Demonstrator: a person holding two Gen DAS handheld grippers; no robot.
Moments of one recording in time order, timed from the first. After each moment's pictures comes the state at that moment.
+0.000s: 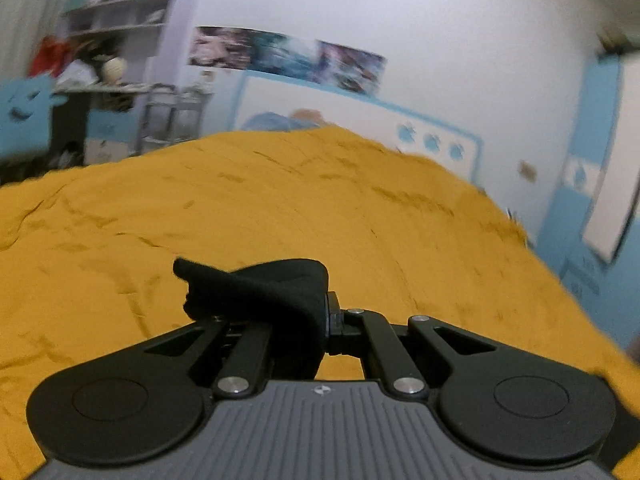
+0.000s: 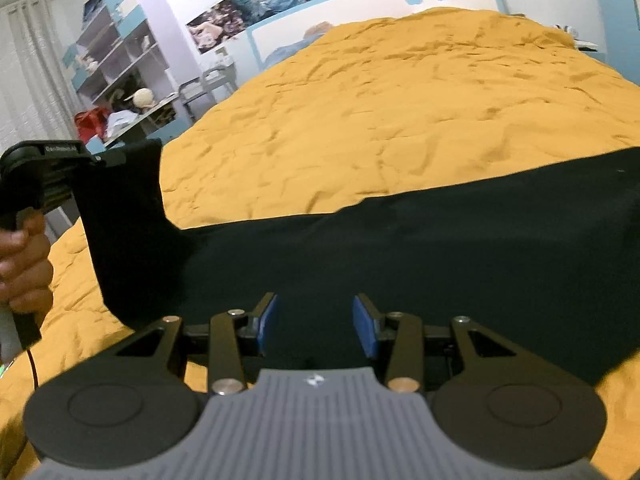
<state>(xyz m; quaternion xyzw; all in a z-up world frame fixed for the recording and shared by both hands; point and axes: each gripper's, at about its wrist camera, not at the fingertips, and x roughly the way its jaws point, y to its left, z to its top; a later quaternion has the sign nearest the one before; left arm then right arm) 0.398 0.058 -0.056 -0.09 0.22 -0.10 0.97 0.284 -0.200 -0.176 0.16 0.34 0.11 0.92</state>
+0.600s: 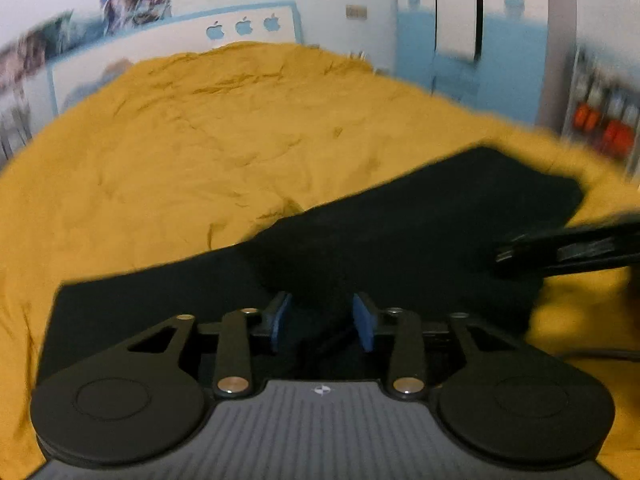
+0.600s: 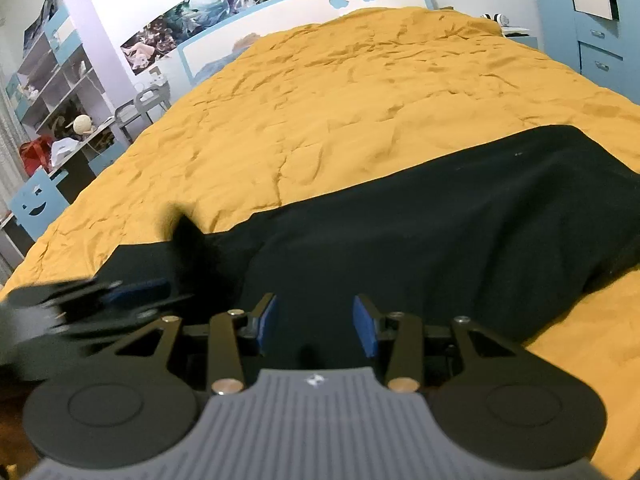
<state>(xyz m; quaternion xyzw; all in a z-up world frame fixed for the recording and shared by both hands) 0.331 -0.045 -0.119 0.10 0.30 -0.31 0.90 0.269 -0.270 -0.179 0.19 0.34 0.02 0.92</state>
